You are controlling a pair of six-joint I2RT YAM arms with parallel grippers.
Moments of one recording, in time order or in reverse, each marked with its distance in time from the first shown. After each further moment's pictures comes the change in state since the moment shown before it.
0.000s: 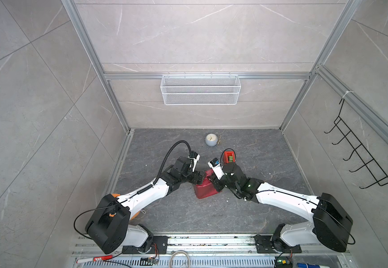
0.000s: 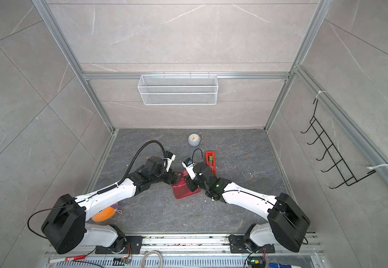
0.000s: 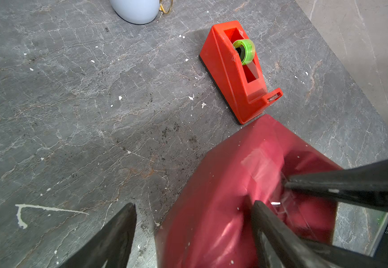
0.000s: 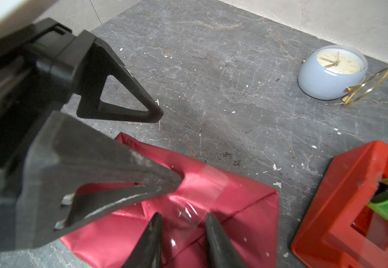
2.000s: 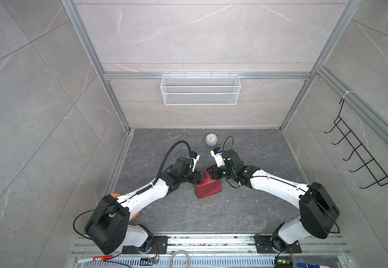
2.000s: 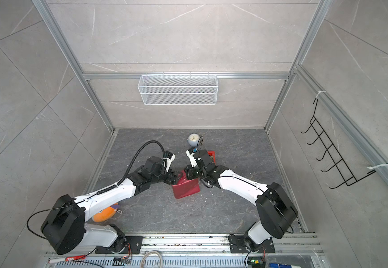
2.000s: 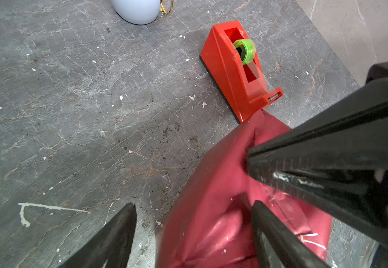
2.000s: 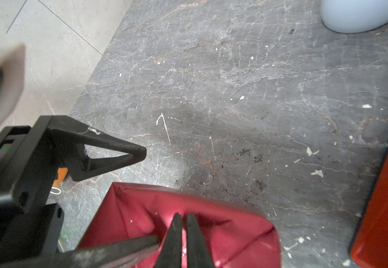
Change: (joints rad) left arm 0.000 -0.007 -0.001 -0.006 -0.001 0.003; right arm -0.139 0.152 0.192 -0.109 -0.230 0.319
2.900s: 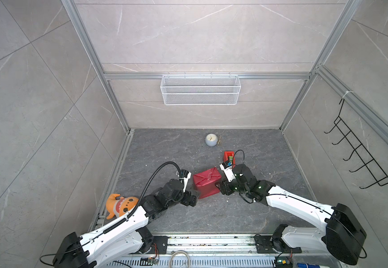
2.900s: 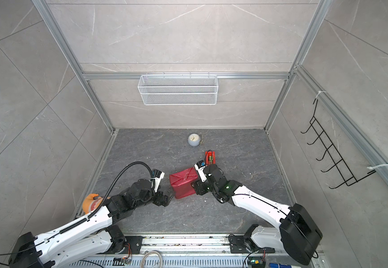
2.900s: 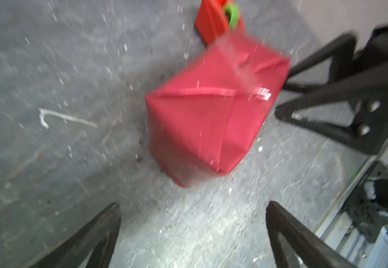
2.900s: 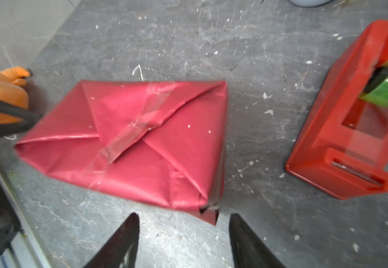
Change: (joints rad) left arm -0.177 -0.434 -0.284 -0.158 -0.179 -0.173; right arm 0.048 -0.263 -0.278 -0.055 0.122 -0.133
